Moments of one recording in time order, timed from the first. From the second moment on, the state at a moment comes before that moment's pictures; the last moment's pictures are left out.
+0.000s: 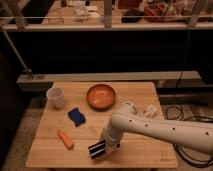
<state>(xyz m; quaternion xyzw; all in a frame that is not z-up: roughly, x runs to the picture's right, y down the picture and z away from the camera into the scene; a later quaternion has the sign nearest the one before) 0.002 0.280 0.722 -0.34 -0.23 -0.14 0.90</state>
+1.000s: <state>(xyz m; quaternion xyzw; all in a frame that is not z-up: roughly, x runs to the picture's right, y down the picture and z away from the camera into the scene) -0.010 0.257 0.725 -0.34 -0.24 -0.16 0.90</state>
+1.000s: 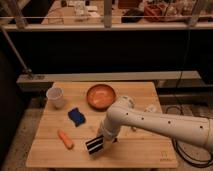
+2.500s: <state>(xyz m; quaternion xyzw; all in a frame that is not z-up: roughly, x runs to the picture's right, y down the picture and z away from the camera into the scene) -0.047 0.203 0.735 -0.32 -0.23 -0.16 0.91</state>
